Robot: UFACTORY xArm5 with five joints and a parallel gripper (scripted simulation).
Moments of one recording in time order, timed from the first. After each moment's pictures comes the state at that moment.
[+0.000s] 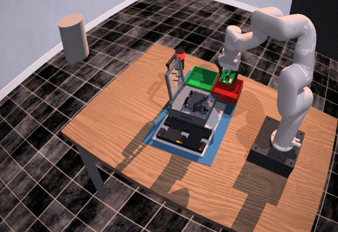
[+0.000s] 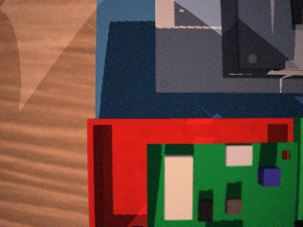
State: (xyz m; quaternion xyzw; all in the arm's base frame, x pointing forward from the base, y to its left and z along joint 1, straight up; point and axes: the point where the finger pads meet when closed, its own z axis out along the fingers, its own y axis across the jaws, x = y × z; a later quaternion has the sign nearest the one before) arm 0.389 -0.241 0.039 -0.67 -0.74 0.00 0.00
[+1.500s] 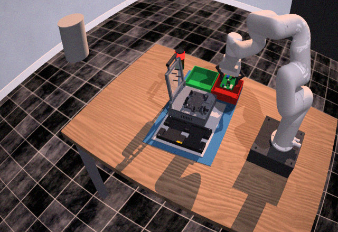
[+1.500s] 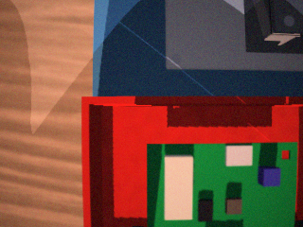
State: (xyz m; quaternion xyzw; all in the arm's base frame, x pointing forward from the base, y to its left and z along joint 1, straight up) arm 0.383 -0.254 -0.006 -0.67 -0.74 0.00 0.00
